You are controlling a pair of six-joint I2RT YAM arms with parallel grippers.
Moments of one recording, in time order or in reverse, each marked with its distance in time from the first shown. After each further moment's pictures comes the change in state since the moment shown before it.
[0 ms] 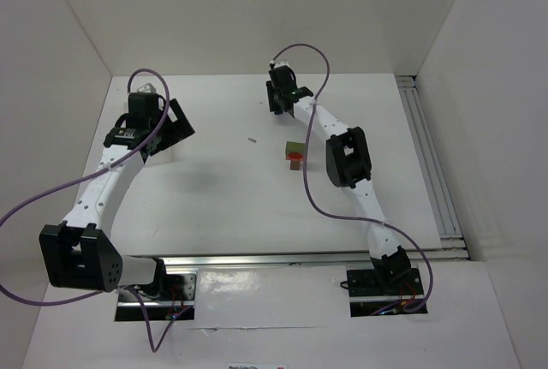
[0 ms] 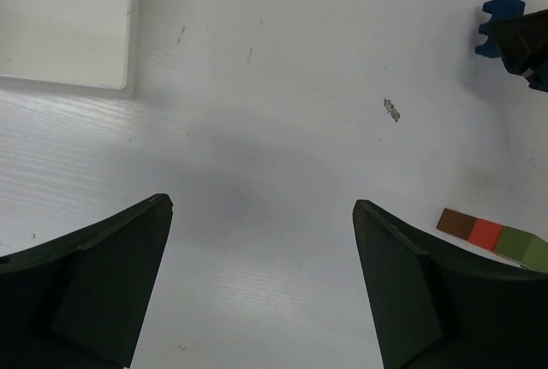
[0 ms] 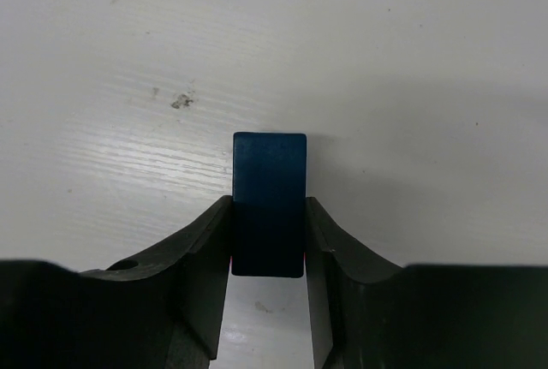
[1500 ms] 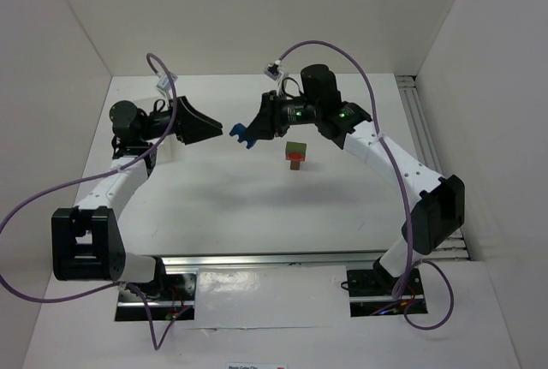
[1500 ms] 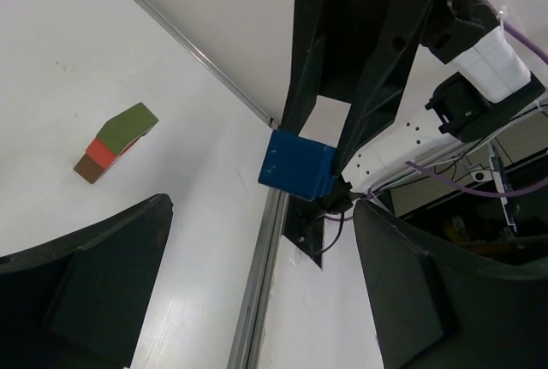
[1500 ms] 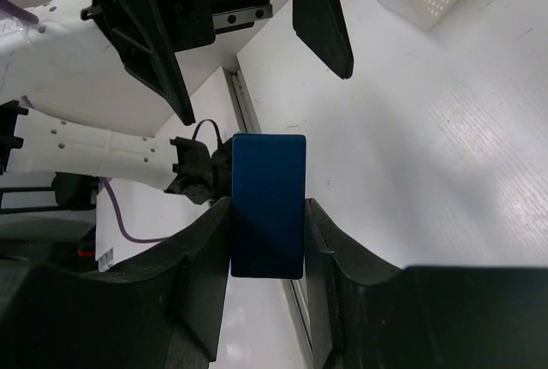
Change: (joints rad) left arm 0.087 0.053 -0.282 1.337 1.341 -0.453; right arm 0.127 -1.043 -0.874 0.164 -0.994 0.255
